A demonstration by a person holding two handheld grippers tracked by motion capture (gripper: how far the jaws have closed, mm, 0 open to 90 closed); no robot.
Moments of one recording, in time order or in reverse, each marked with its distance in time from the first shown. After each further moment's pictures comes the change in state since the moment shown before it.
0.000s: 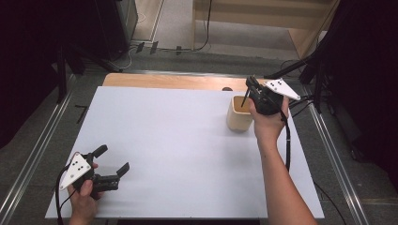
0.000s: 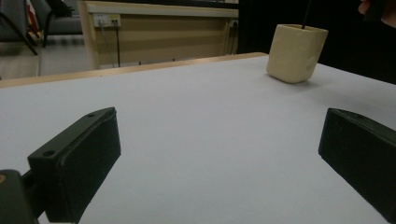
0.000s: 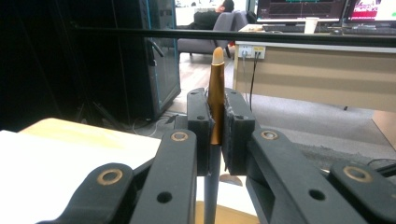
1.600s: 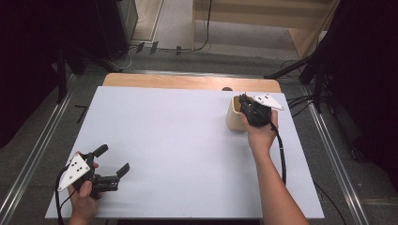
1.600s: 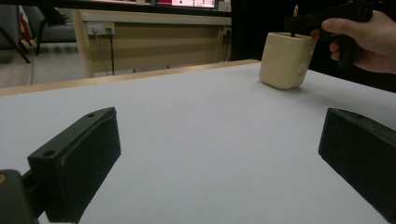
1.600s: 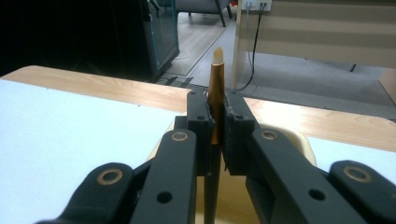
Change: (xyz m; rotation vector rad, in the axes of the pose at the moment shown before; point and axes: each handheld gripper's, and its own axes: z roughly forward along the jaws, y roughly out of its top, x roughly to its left) left arm -0.001 0.000 0.000 -0.030 -0.026 0.005; right arm -0.001 -0.063 0.022 0.149 -0.003 0.002
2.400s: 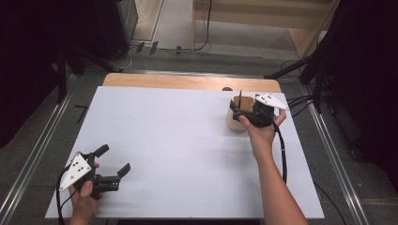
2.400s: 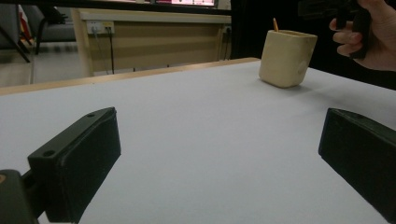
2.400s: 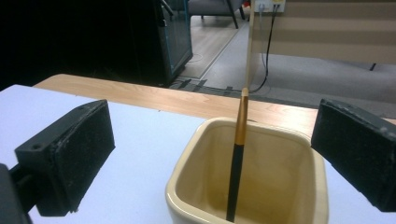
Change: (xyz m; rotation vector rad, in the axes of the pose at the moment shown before) left arm -0.001 0.000 0.001 0.004 0.000 0.003; right arm 0.004 0.011 -0.018 -0.005 0.056 0.032
